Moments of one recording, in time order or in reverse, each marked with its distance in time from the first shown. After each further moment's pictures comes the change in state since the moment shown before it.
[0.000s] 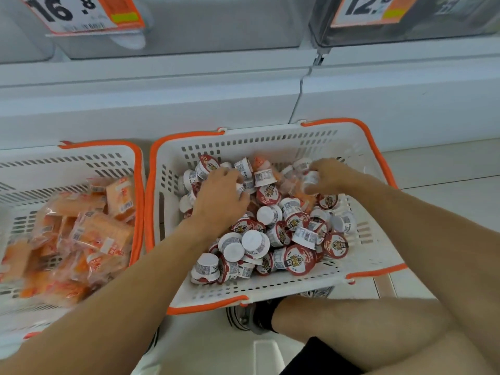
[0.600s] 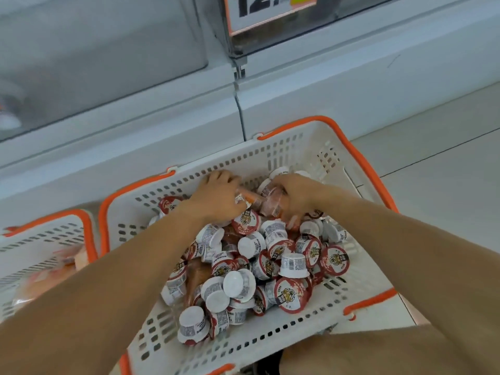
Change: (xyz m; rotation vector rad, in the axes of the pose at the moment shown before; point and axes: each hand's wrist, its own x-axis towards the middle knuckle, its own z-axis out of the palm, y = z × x) left_hand 0.121 0.026 0.042 0.501 -0.515 0.259; right_hand 0.042 0.023 0.029 0.234 -0.125 -0.104
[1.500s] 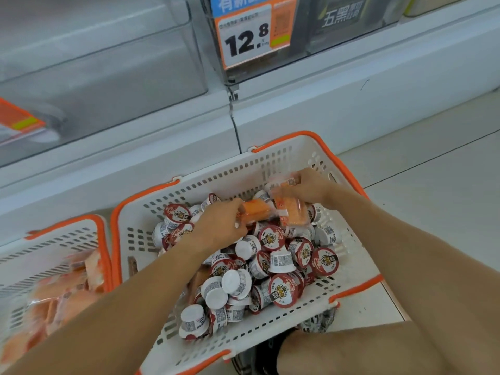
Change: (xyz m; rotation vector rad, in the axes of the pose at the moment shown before) left_hand -0.052 0.032 0.009 -0.261 0.230 -0.010; right_hand -0.062 0.000 -0.030 0.625 0.239 0.036
